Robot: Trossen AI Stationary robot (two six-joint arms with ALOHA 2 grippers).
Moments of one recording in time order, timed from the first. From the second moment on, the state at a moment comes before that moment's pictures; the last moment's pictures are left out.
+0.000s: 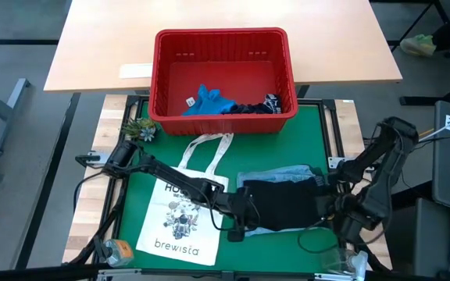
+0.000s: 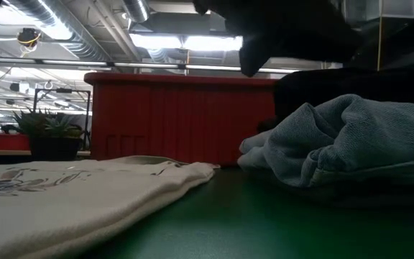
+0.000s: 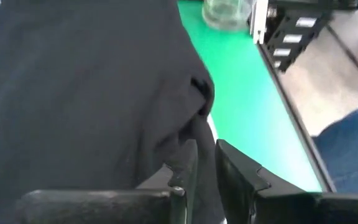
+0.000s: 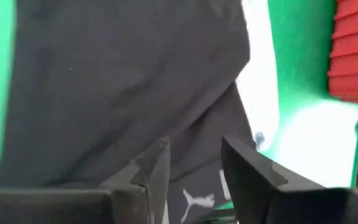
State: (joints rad) left arm -0.32 2.08 1.52 -0.08 -0.03 -0.26; right arm 1.06 1.28 1.03 -1.40 0.42 0.88
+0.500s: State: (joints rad) left arm -0.34 2.13 1.52 -0.25 0.01 -0.26; right arm 0.85 1.28 0.80 -1.38 0.14 0.81
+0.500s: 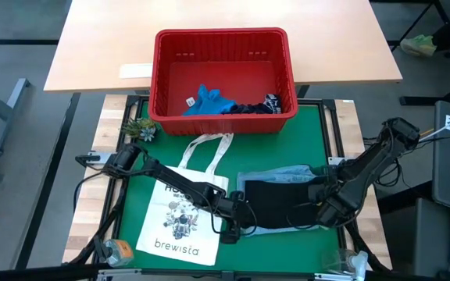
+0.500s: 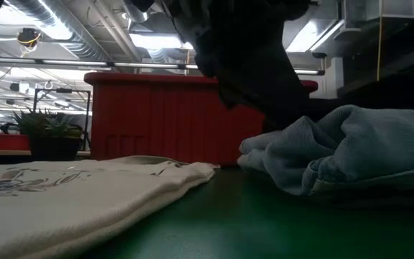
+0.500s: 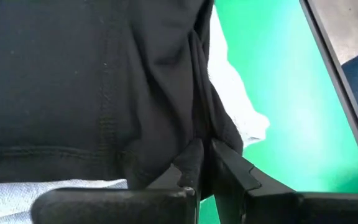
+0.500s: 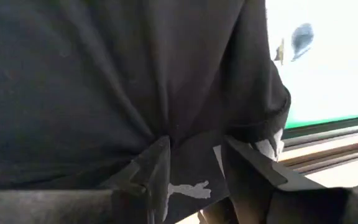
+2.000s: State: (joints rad) left arm -0.39 2.07 1.52 -0.30 -0.23 -0.20; right arm 0.84 1.04 0.80 -1.47 0.15 0.78
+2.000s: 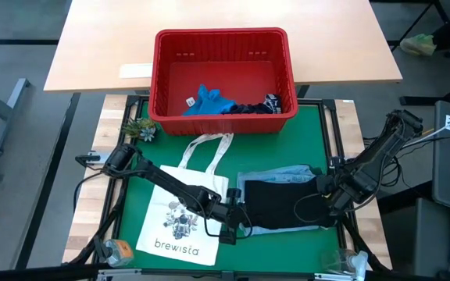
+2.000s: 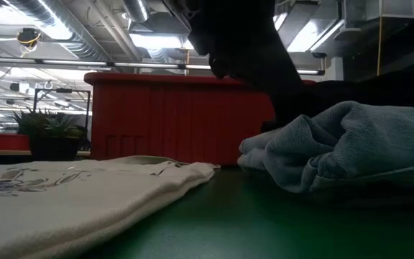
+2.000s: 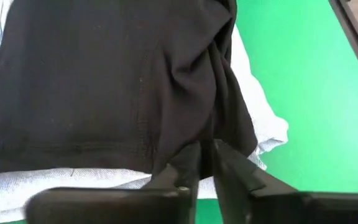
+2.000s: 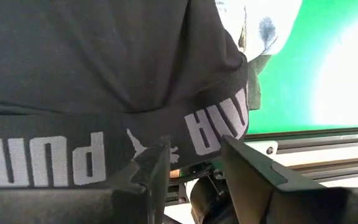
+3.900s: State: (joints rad) left arm -0.16 2.10 1.50 -0.33 -0.33 -0.24; right arm 0.84 1.09 0.72 -1.39 0.43 0.95
